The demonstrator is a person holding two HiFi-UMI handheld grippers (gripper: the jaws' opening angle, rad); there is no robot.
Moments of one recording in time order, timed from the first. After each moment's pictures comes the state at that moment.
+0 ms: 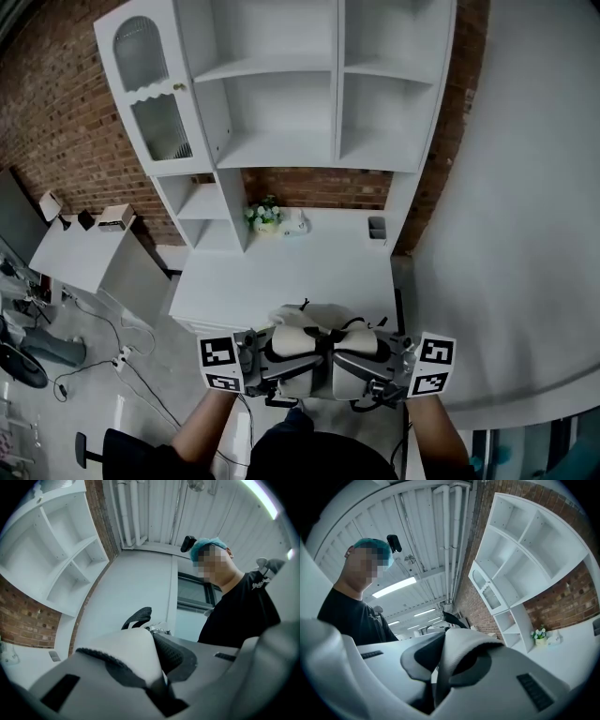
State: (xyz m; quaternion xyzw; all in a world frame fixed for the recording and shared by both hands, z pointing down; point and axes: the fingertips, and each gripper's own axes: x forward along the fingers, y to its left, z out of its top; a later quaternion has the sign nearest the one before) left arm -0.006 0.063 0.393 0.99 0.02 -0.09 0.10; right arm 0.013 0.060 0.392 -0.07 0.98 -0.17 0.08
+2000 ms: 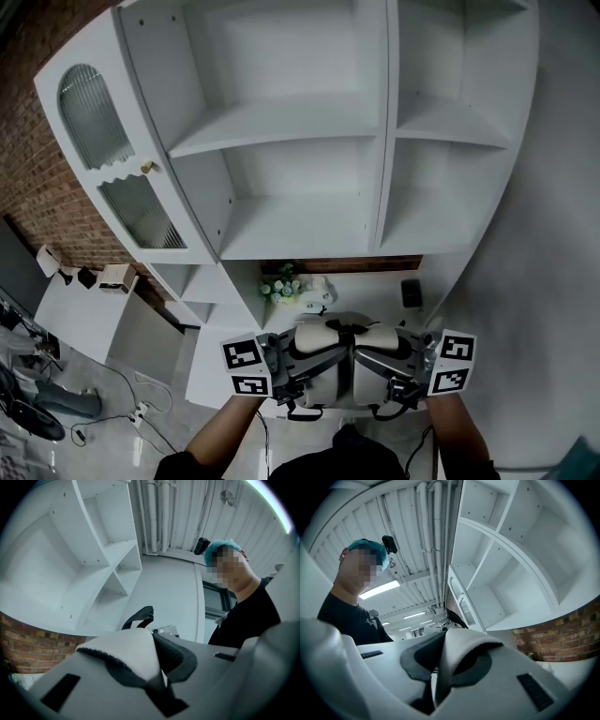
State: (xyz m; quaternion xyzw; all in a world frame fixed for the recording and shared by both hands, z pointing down) left arm -0.036 -0.266 0.351 0.99 -0.03 -0.09 0.14; right arm -0.021 -0.259 0.352 -0.10 0.98 -0.17 0.08
